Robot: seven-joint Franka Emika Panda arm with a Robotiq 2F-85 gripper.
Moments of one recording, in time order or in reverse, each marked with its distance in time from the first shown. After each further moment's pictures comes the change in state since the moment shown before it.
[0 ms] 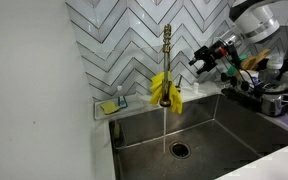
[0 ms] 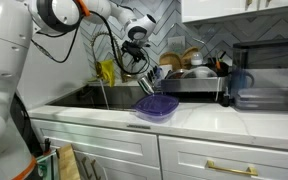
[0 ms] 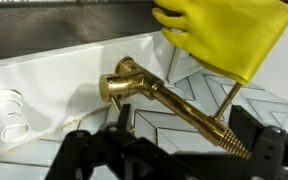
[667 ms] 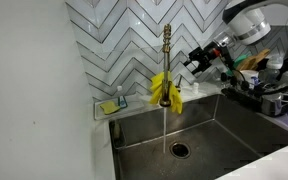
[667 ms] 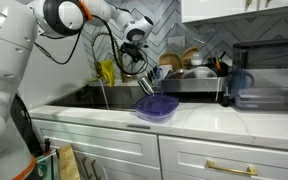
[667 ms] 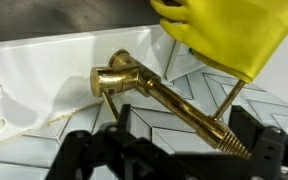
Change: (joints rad) arm 0.000 0.034 0.052 0.028 -0.023 0.048 0.000
